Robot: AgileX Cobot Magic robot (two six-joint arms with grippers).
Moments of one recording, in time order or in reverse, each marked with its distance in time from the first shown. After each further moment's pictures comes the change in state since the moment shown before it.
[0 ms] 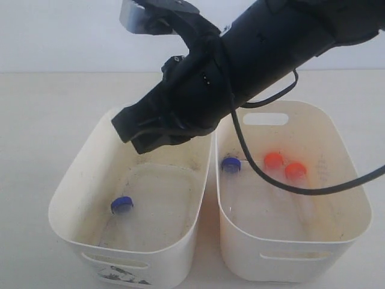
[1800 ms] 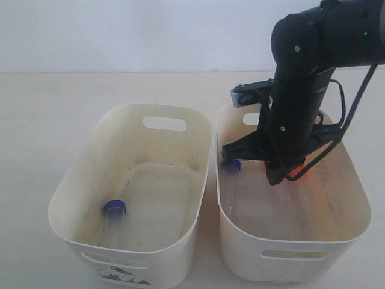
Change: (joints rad) left arm 0.000 0.000 0.000 0.000 0.000 0.000; right arm -0.185 0.245 0.000 -0.742 0.226 0.827
